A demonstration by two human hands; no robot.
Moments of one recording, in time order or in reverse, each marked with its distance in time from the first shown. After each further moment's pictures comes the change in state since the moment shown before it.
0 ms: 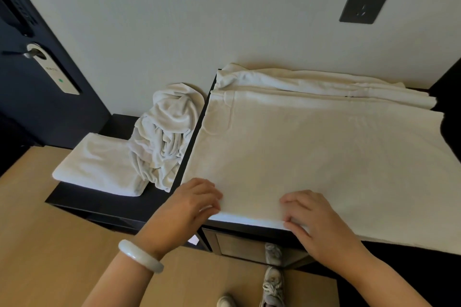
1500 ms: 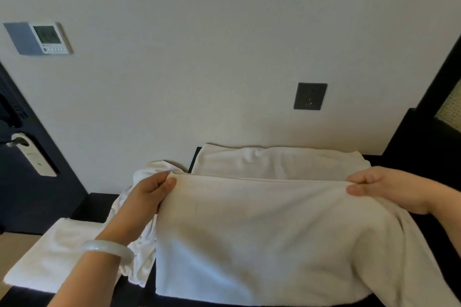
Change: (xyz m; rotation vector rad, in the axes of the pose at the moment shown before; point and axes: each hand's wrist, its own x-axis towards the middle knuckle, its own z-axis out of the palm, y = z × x) left_hand 0.133 -0.005 -0.124 -0.730 0.281 -0.460; right_hand 0.085 0.117 -0.243 0.520 -0.368 0.624
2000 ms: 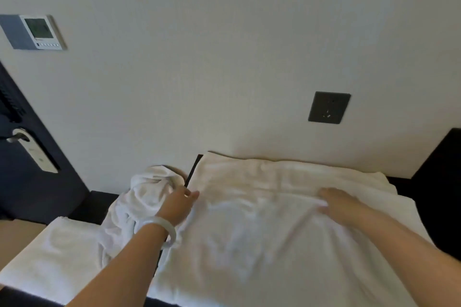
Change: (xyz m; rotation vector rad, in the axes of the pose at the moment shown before) left_hand 0.129 -0.078 0.057 0.297 0.119 -0.387; right_hand 0.182 0.043 0.015 -0.721 0.199 0.148
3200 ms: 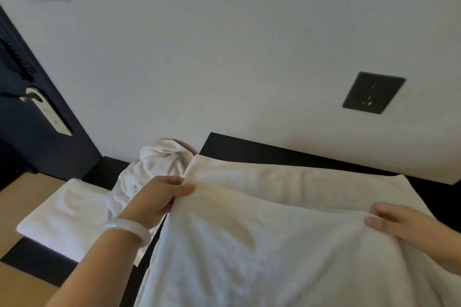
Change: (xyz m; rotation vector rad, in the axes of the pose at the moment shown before) left_hand -0.033 -0.009 -0.040 -0.523 -0.168 -0.248; right_hand -0.056 0.037 -0.021 0.730 -0.135 -0.114
